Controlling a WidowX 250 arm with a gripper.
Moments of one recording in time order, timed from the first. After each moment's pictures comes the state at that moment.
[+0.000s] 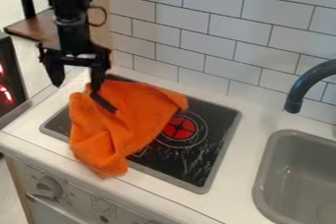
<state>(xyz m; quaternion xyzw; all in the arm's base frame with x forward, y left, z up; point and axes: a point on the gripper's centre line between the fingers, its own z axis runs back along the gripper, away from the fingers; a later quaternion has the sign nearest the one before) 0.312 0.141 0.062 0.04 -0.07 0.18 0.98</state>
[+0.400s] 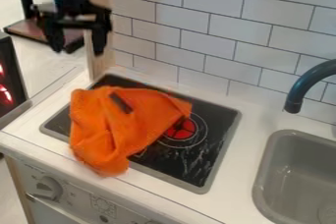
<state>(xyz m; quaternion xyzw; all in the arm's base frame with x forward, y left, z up) 0.316 0.134 0.120 0.02 -0.13 0.18 0.97</state>
